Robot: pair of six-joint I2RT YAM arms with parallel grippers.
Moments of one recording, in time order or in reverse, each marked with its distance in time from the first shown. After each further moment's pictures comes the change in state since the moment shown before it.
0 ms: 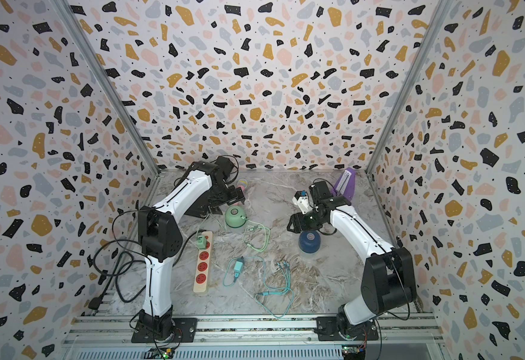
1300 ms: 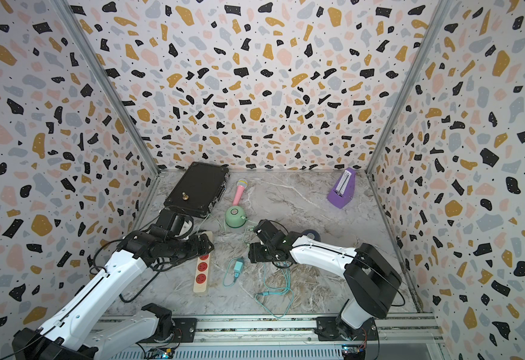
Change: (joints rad) left arm 0.035 -1.124 -1.153 0.262 0.062 0.124; right arm 0.613 0.090 -0.229 0.494 0.336 0.733
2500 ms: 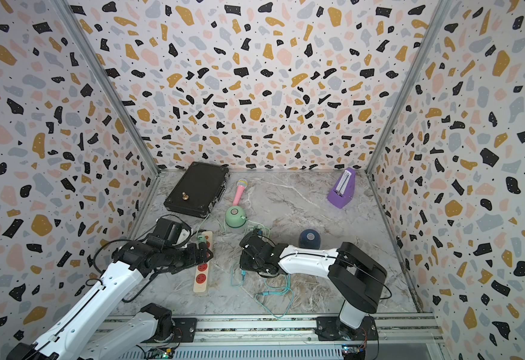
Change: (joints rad) left arm 0.000 -0.084 -0.088 0.006 0.067 0.011; right arm 0.103 0.024 -0.060 0.215 0.062 0.296
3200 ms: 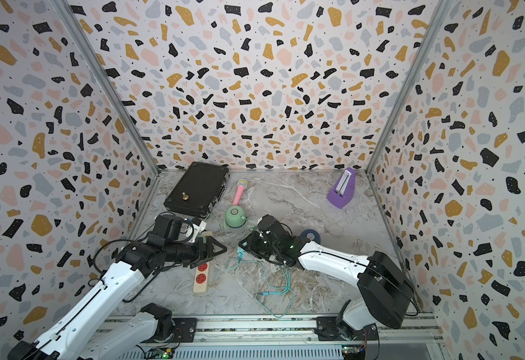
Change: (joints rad) left arm -0.027 0.002 -0.029 0.216 0.351 -0.064; right arm -0.125 -0.160 -0.036 0.113 -0.217 0.185
